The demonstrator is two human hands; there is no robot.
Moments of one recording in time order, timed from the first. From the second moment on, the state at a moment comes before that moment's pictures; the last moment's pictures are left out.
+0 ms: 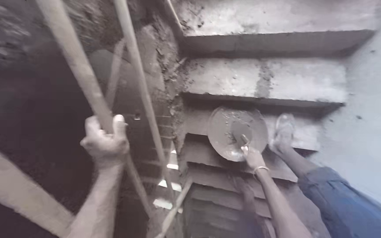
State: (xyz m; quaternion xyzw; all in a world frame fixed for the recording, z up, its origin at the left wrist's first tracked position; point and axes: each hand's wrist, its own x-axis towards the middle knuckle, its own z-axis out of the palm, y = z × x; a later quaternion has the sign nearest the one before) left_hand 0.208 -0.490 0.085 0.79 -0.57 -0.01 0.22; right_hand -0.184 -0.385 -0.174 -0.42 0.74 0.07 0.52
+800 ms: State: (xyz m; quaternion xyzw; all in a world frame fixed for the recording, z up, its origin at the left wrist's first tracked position) left_hand 0.214 -0.489 0.077 0.79 -0.56 0.01 0.26; right_hand -0.181 -0.318 -0.271 -0.03 0.57 -0.35 0.74
